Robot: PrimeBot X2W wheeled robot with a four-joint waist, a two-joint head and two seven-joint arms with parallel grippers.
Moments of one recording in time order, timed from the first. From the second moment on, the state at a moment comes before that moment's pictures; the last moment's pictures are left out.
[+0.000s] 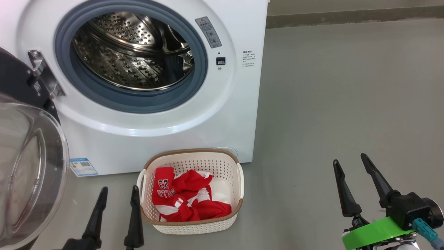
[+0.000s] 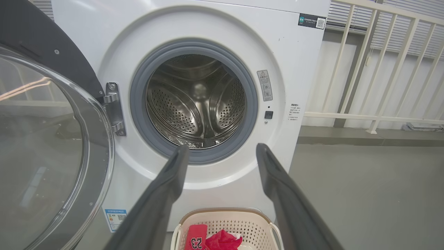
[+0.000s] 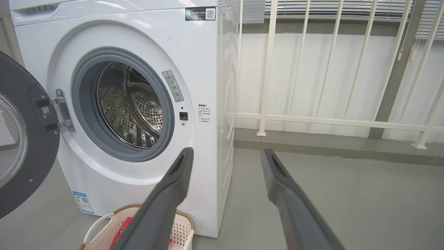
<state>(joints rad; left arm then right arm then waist) 0.05 0.04 -0.06 0.02 -0.20 0.05 -0.25 0.01 -0.04 -0.02 0.11 0.16 0.13 -0.26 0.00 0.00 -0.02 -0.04</state>
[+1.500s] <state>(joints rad) 0.08 0.05 -0.06 -0.08 -0.15 0.13 -0.21 0.01 -0.04 0.05 0.11 0.17 0.13 -0.26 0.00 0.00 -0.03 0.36</state>
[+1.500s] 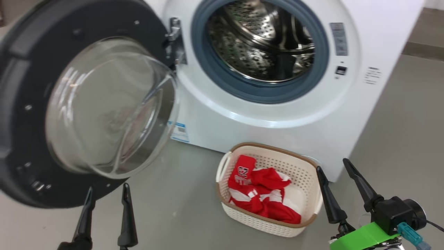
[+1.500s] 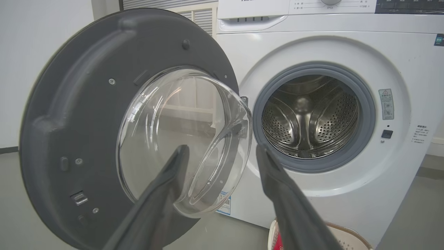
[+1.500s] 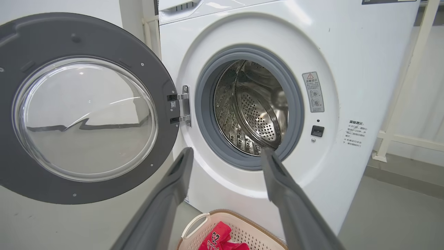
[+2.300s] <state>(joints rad) 0.14 0.06 -0.03 -0.12 -0.14 0.23 -0.21 -0.07 -0.05 0.17 0.16 0.17 0.13 -0.26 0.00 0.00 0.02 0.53</state>
